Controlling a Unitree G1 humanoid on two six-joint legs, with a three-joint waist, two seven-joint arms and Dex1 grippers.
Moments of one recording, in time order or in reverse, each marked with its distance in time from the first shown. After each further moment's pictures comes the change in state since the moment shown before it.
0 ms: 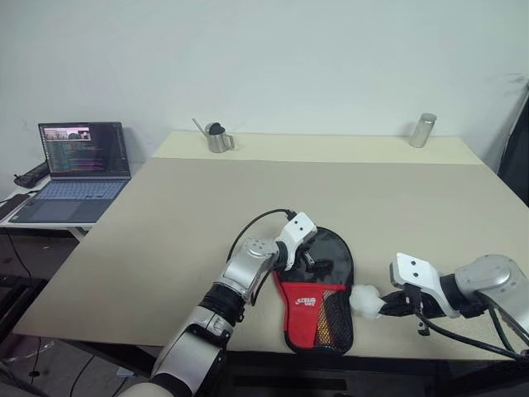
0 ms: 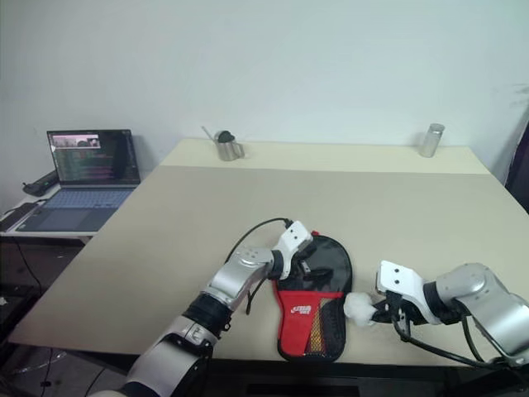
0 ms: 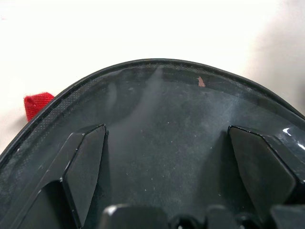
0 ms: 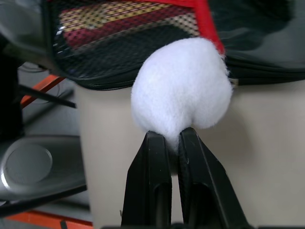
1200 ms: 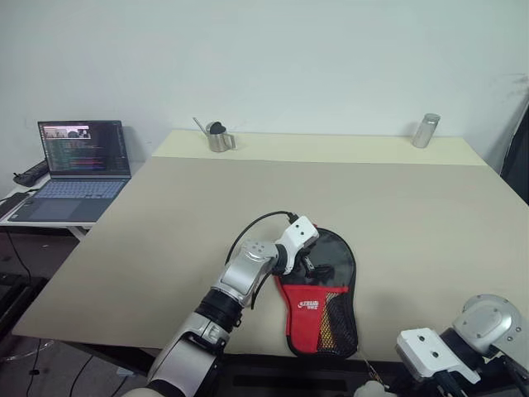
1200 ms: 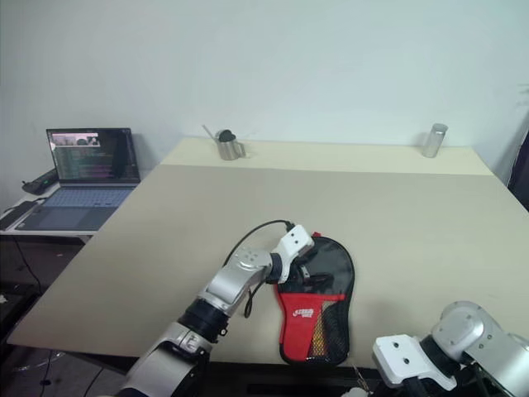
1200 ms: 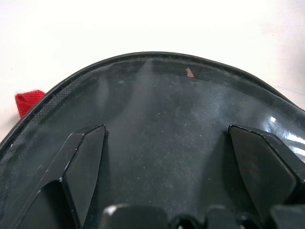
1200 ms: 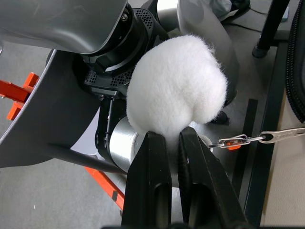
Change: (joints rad) left arm 0.049 0.029 -0.029 -0.117 0.025 0.048 -0.047; right arm 0.212 -0.063 0.093 -0.141 -0.001 -0.299 0.258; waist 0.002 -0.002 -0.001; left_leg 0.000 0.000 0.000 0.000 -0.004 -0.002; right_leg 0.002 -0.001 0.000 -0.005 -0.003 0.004
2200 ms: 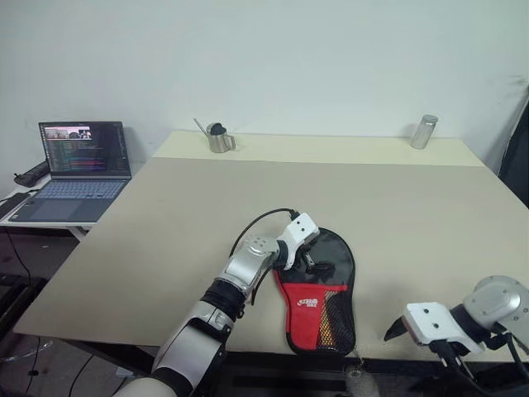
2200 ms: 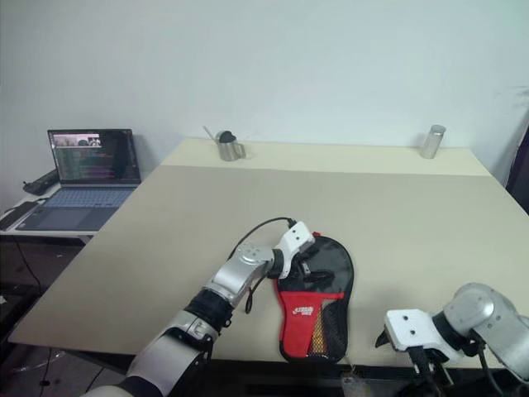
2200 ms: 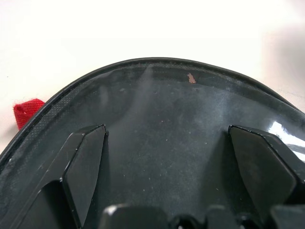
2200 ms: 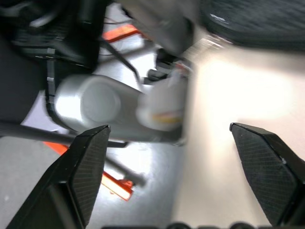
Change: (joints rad) left arm -0.086 -0.017 0.034 0.180 -0.016 -0.115 -0.039; right arm -0.098 -0.018 -0.087 0.206 -0.080 -0.024 -0.043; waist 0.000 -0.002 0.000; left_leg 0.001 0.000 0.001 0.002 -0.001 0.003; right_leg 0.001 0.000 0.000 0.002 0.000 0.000
